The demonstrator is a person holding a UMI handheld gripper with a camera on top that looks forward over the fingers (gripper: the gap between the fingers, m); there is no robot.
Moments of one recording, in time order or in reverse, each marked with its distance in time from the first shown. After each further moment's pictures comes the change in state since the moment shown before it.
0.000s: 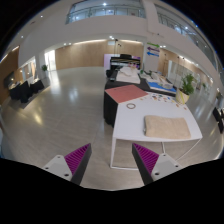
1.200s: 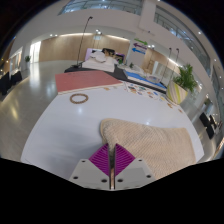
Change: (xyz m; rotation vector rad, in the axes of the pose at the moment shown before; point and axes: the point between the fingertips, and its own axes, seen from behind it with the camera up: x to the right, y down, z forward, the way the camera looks) arm 0.261 -0.002 0.337 -0.016 0.239 -0.059
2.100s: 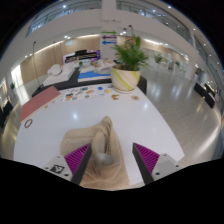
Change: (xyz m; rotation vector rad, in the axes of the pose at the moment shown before) arm 0.324 0.011 -0.003 -0.066 0.014 0.298
